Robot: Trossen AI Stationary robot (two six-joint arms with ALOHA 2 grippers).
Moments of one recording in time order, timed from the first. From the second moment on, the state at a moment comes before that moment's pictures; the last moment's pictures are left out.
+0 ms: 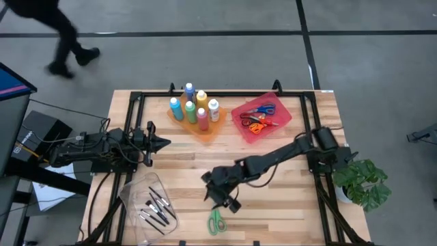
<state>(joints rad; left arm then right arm) 0.10 0.00 0.01 0.10 0.01 -0.06 0.29 1.98 1.39 -0.08 -0.32 -0.36</state>
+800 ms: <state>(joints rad) 0.10 0.00 0.01 0.11 0.01 -0.06 0.31 2.36 1.62 -0.11 -0.54 -0.48</state>
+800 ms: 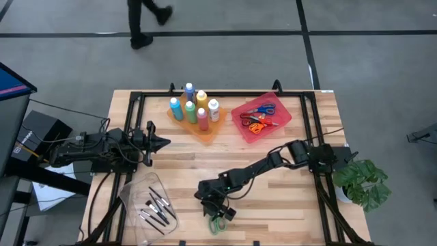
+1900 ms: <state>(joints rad) 0.10 0.00 0.01 0.11 0.01 -0.06 0.26 2.26 1.63 -0.88 -0.06 -0.21</state>
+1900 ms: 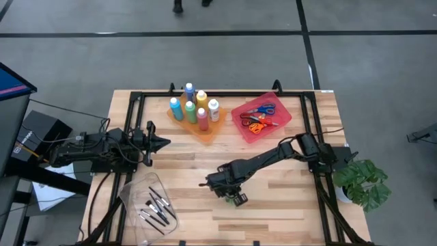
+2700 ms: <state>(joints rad) 0.10 0.00 0.01 0.13 0.01 -0.06 0.31 1.94 1.57 -0.88 -0.06 -0.12</state>
